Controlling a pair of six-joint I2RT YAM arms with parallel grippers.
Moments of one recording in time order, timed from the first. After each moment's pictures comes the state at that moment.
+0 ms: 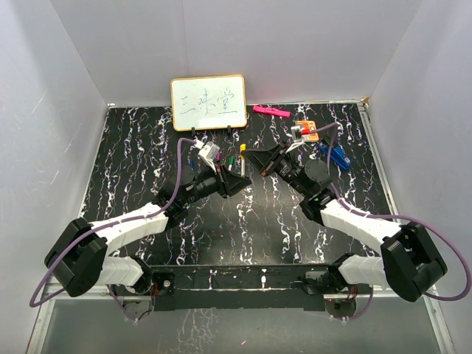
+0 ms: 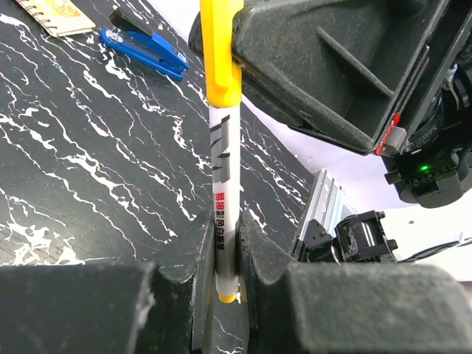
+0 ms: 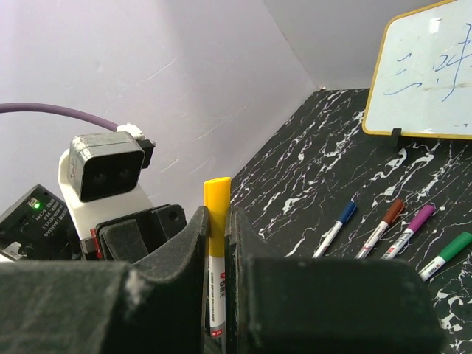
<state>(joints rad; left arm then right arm) -0.73 1.29 0.62 0.66 0.33 -0.63 0.57 1.23 0.61 0.84 -0.27 0.72</state>
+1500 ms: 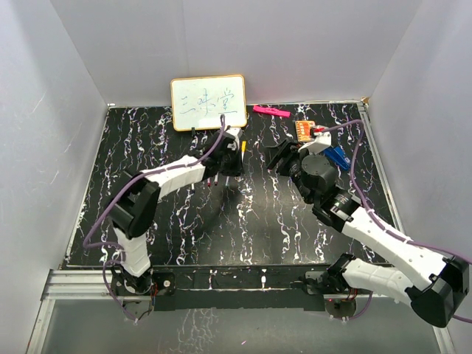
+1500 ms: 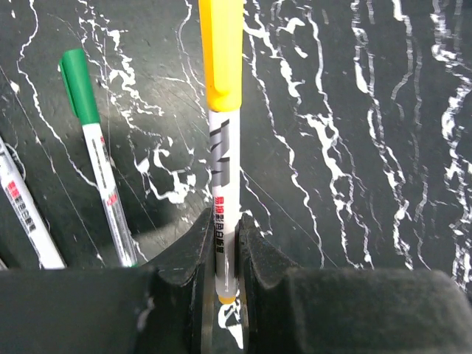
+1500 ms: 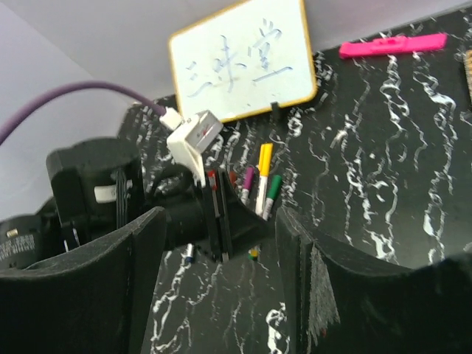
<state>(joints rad) -0.65 1.82 1.21 -0.14 0.08 -0.45 0.72 0.97 0.84 0.04 0.42 0.59</state>
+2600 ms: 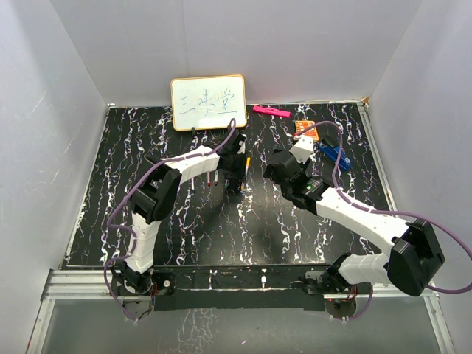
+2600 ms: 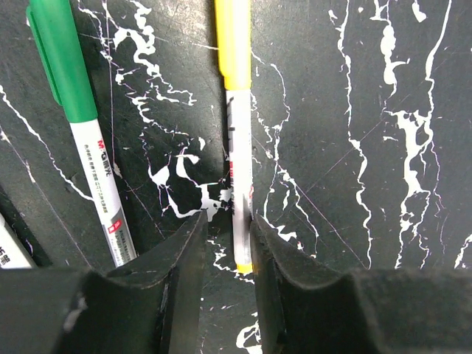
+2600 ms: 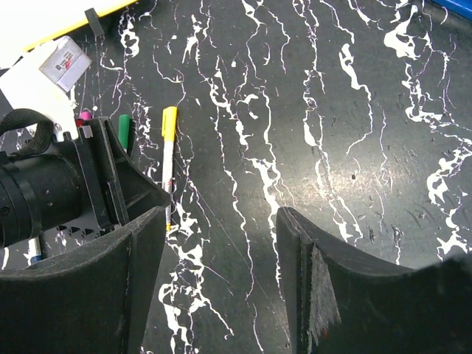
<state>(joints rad) -0.65 2.12 1.54 -0.48 0.08 -0.46 0.72 1.26 0.91 -0.30 0.64 0.73</state>
